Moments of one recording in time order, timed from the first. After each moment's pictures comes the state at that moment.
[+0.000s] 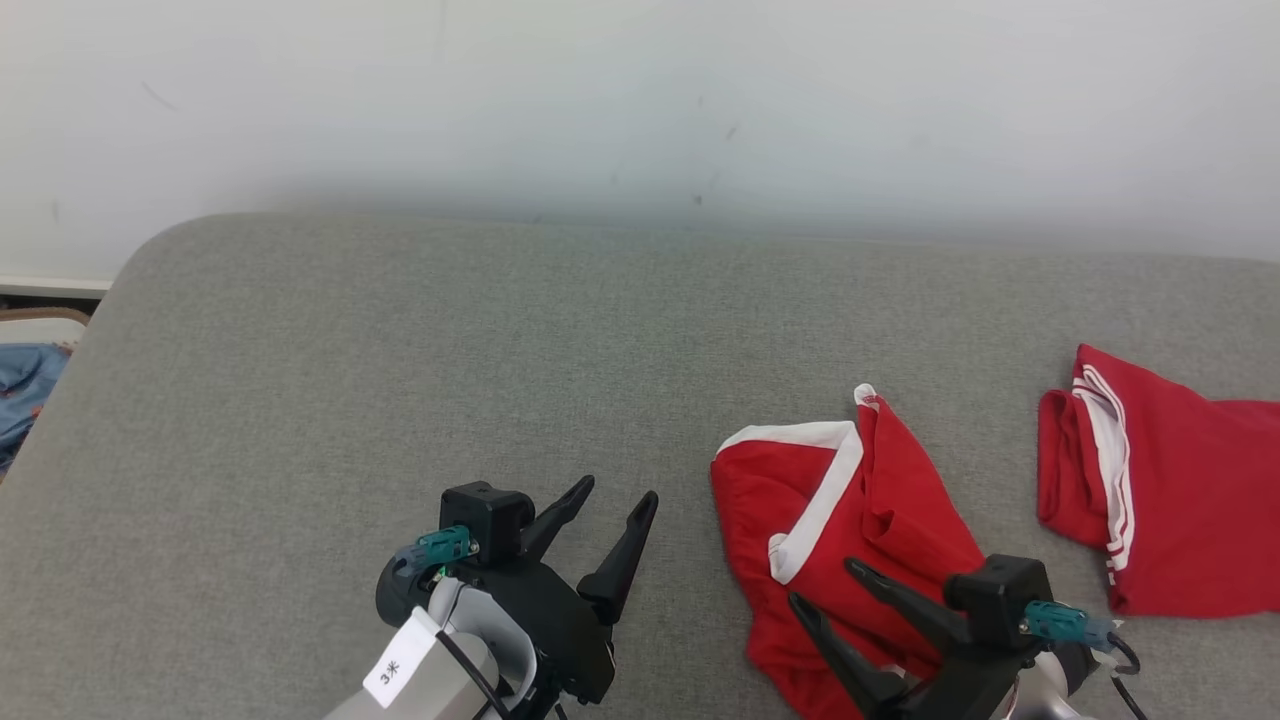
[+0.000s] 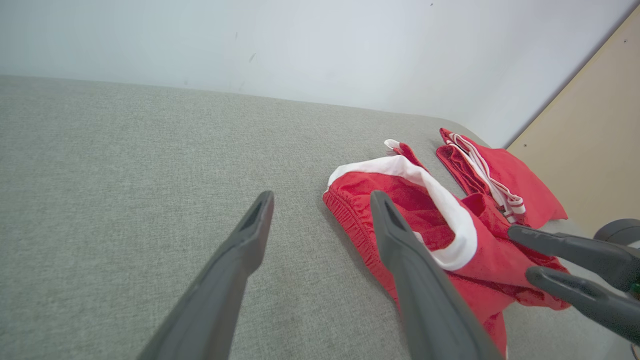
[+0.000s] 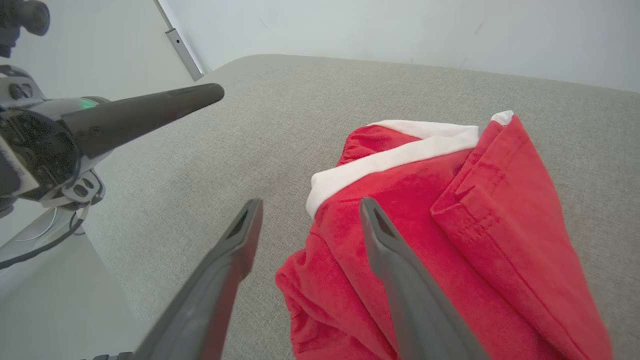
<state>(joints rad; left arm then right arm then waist) -0.60 0.17 -1.08 0.57 -0.90 0.03 -0.25 -0.11 -0.36 0.53 0.05 0.63 0.06 0.04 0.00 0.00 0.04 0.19</state>
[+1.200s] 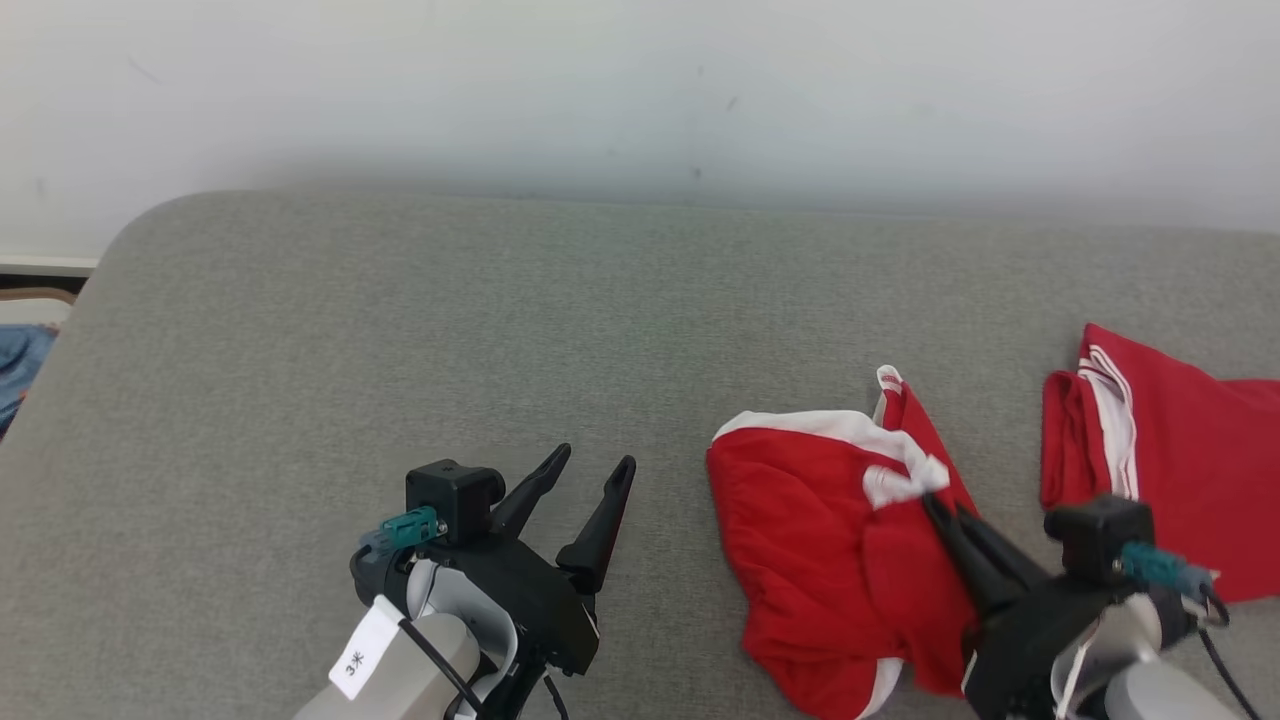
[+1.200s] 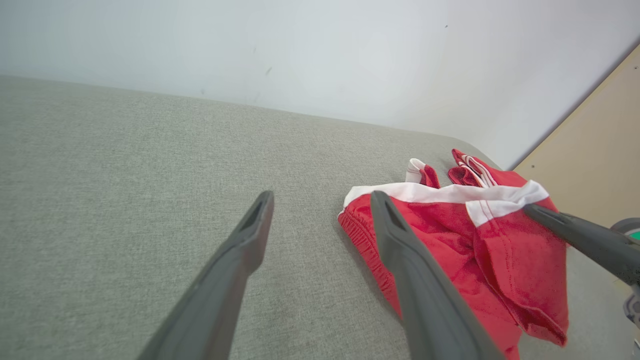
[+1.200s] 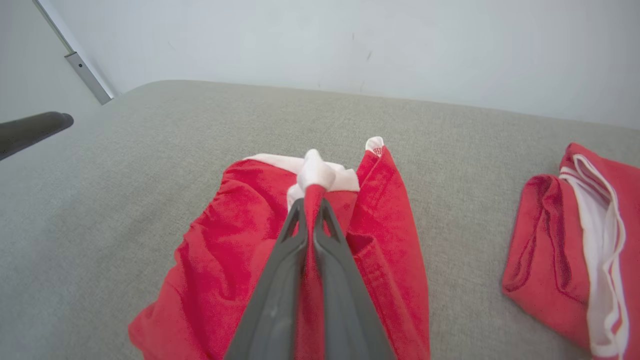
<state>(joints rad) -0.60 0.19 -1.00 0.53 -0.89 0.05 -0.25 -0.18 -0.40 0.42 0.14 0.60 -0.02 0.00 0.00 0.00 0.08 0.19</state>
